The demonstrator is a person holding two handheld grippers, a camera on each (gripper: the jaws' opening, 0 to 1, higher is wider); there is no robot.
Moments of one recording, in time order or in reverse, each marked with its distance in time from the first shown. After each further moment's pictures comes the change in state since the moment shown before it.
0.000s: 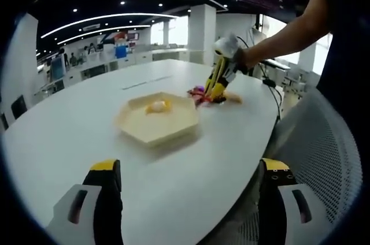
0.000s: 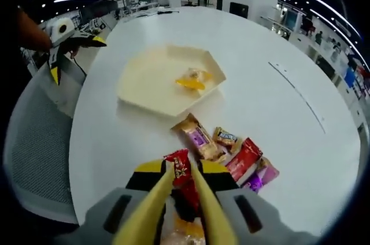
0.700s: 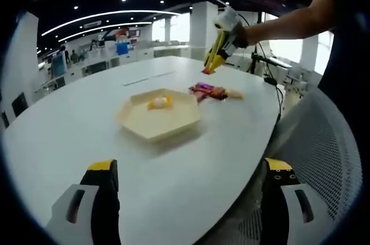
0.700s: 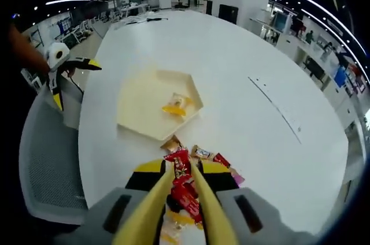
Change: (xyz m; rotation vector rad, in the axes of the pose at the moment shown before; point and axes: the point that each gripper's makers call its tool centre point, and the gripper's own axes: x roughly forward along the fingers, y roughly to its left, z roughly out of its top) left arm 0.000 0.003 -0.007 -0.013 0.033 0.011; right arm -0.056 -0.022 0.052 0.024 0.004 -0.076
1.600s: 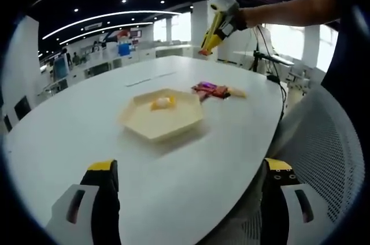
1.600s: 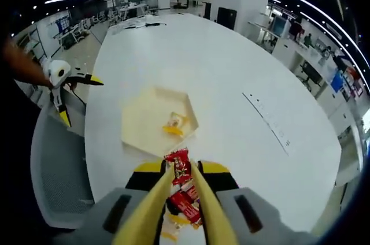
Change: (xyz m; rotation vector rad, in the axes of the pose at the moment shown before) left arm -0.002 0.006 0.000 0.022 -0.001 0.028; right arm -0.021 0.001 0.052 -0.003 -0.001 -0.012
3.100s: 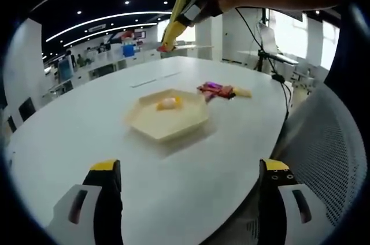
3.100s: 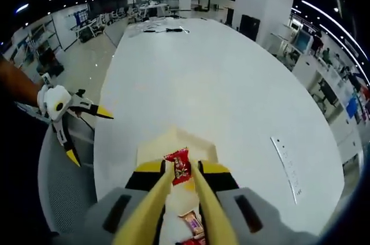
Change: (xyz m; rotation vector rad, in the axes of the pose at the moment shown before) left arm -0.003 0.006 0.002 0.007 0.000 0.043; right arm 0.065 0.047 0.120 -0.115 -0.013 0.101
